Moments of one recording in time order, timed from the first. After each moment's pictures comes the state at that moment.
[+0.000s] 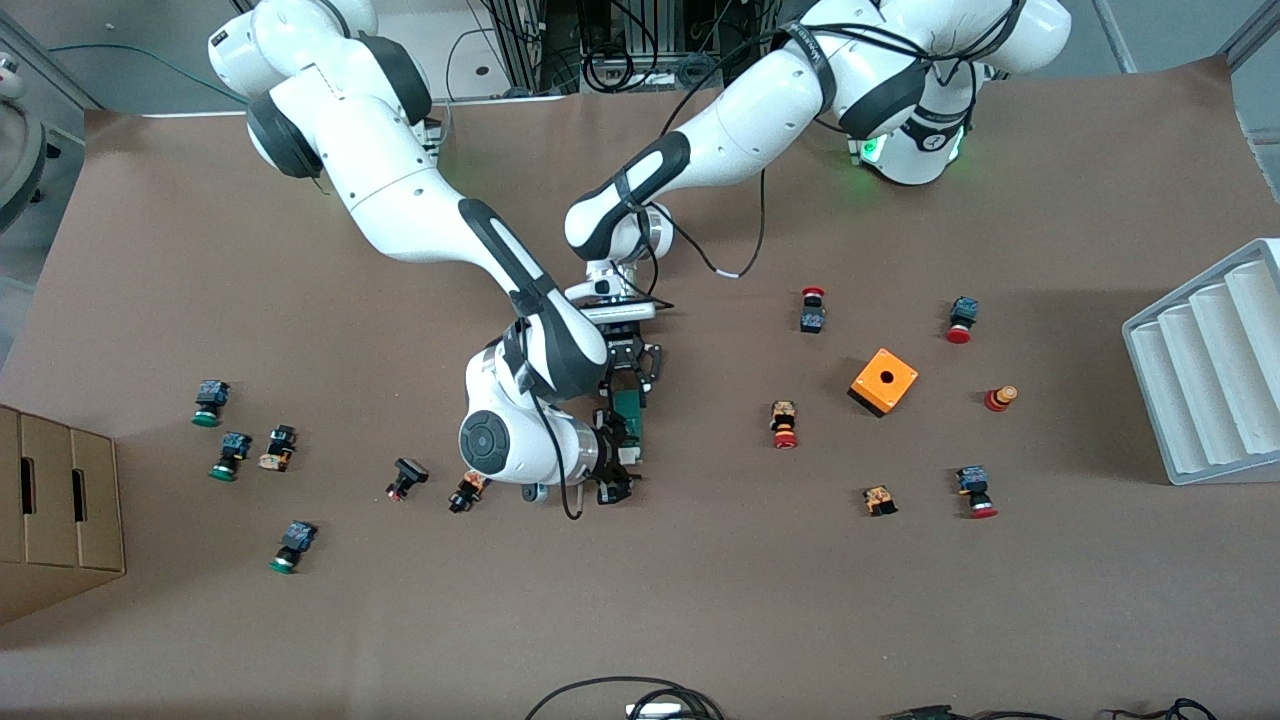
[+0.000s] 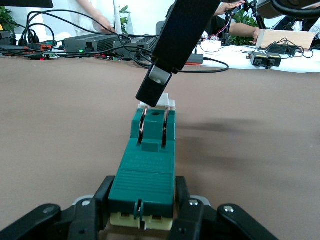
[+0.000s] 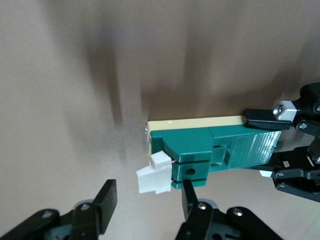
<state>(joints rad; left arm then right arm) -0.84 1.03 -0.34 -1.55 1.89 1.87 -2.51 0.57 0.96 -0.03 -1.20 0.59 2.20 1.79</state>
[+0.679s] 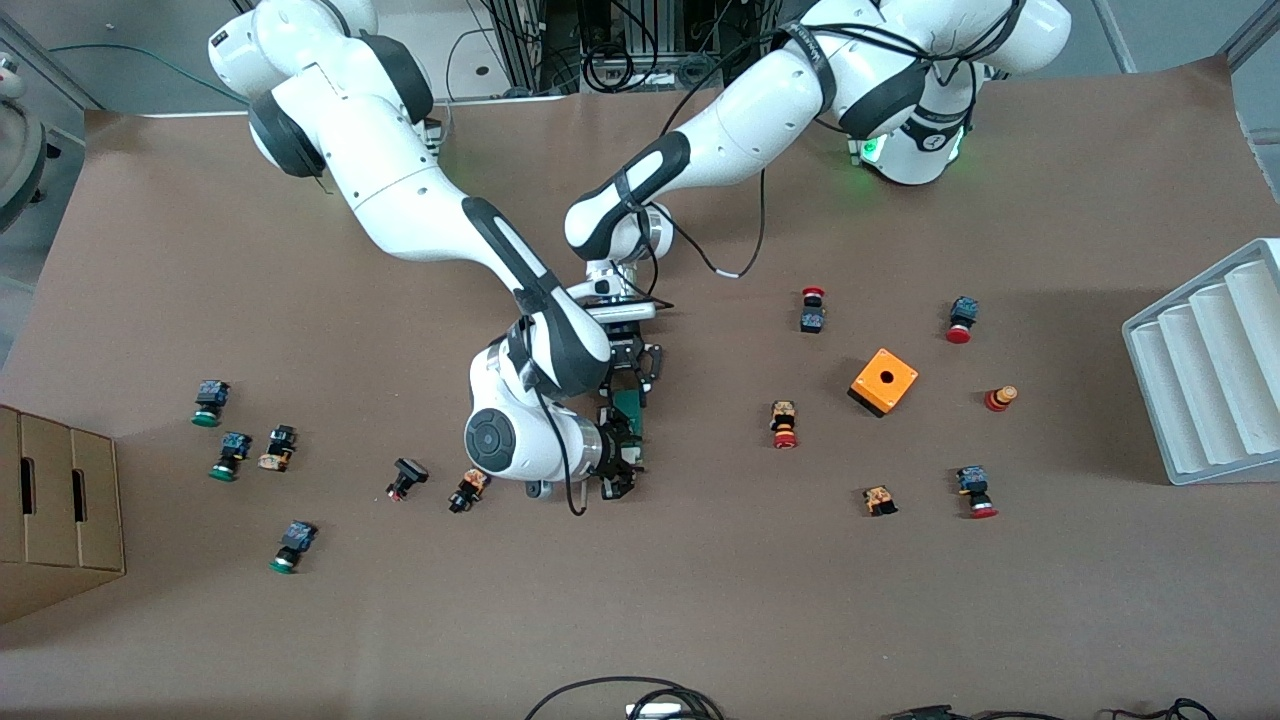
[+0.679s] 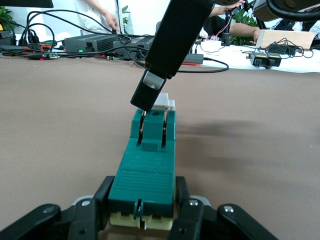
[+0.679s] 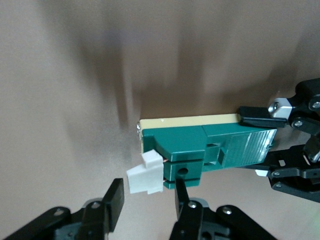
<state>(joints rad) -0.84 1.03 -0.34 -1.55 1.89 1.87 -2.51 0.58 0.96 -0.03 -1.20 0.59 2.20 1.80</state>
